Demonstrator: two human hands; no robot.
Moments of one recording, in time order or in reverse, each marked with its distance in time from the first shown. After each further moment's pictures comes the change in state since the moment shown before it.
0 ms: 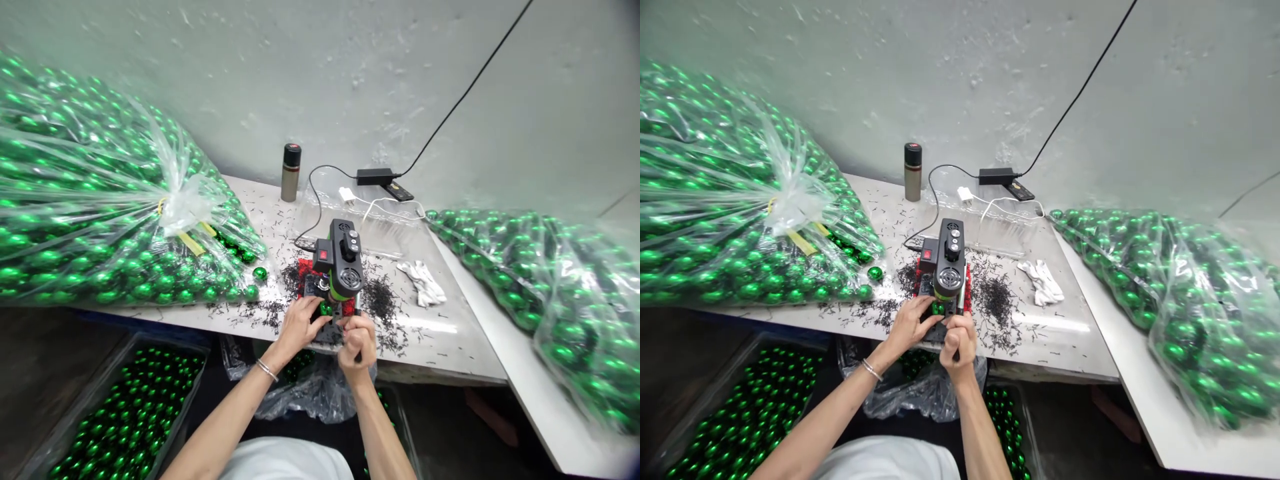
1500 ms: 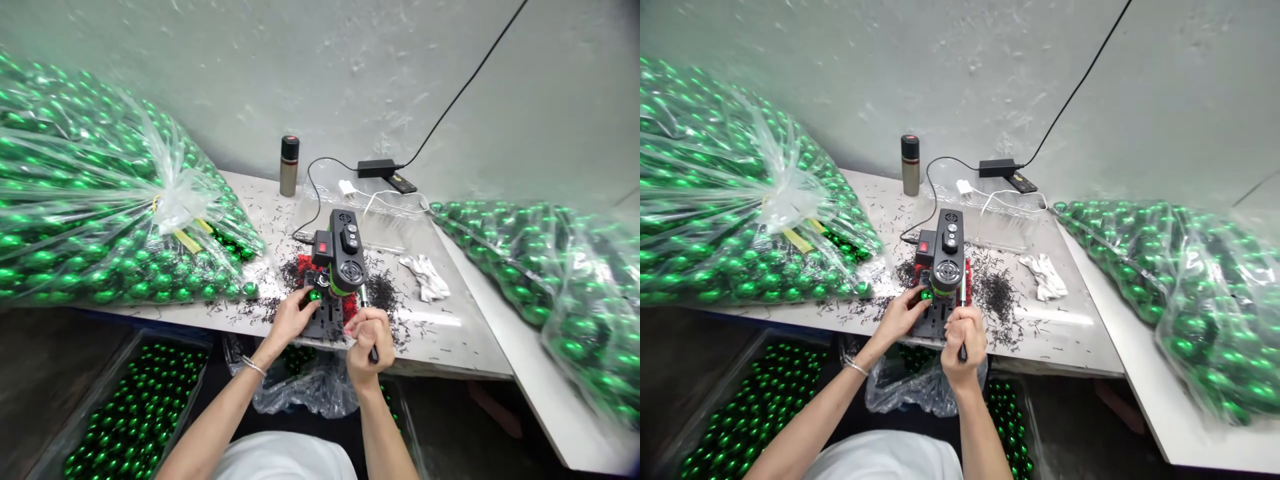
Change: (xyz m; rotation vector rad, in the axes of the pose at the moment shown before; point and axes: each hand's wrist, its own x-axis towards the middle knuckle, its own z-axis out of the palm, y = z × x) left_hand 0.011 0.002 -0.020 -0.441 0.002 -0.476; right_hand 0.026 -0.027 -0.005 0.108 0.079 0.204
